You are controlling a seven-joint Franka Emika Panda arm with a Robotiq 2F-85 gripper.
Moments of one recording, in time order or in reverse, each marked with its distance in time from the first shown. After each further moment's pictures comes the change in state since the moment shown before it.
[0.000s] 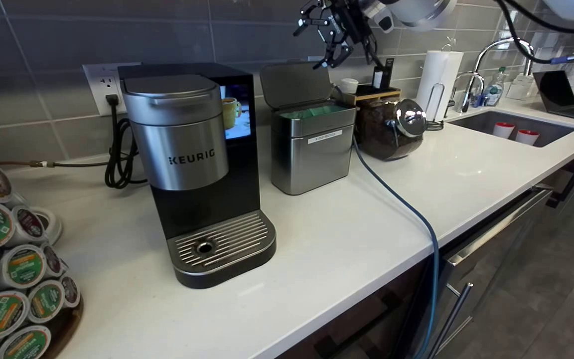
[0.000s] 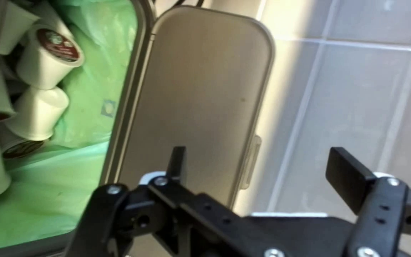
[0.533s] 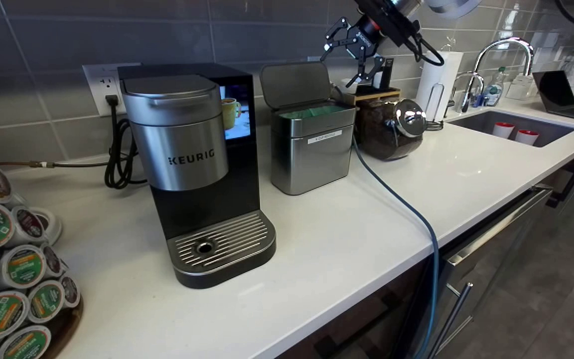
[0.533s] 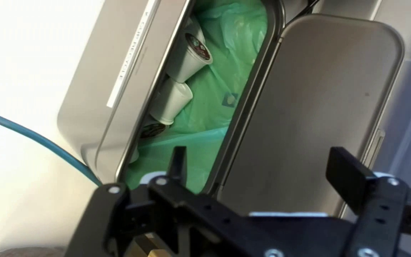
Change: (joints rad) arm -0.033 -0.214 0.013 -0.318 0.029 -0.219 -0.187
